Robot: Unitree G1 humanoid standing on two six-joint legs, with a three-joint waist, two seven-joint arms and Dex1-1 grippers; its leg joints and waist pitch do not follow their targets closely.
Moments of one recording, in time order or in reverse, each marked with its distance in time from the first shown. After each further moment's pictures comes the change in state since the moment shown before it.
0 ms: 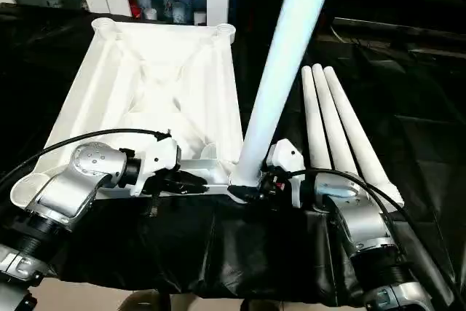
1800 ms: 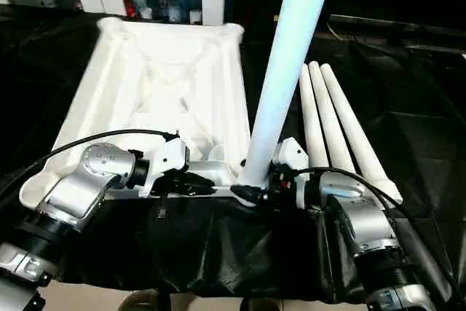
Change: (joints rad) left arm -0.017 -0.047 -0.015 0.009 0.004 0.026 -0.016; right arm 0.018 -0.010 -0.022 -0.024 0.031 0.054 0.054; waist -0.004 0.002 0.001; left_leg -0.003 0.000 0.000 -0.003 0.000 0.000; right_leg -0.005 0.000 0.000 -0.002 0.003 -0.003
